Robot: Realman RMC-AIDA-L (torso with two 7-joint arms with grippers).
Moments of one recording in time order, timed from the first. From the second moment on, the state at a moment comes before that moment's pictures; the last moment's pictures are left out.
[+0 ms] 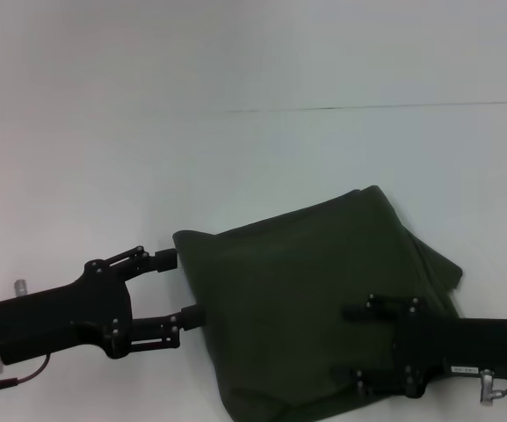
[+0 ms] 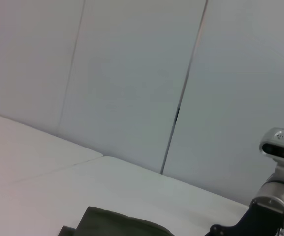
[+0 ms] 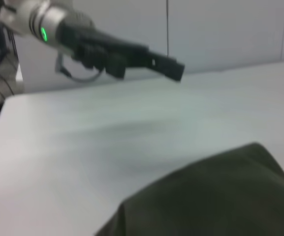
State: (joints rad) left arm -0.43 -2.16 0.46 0.67 2.08 1.78 -1.22; right arm 0.49 2.10 -0.62 -0.45 -2.16 -1.52 0.91
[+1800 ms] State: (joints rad) left arm -0.55 -2.13 0.53 0.70 2.21 1.61 -1.80; right arm 0.20 2.09 -0.34 -0.66 -1.99 -1.71 0.90
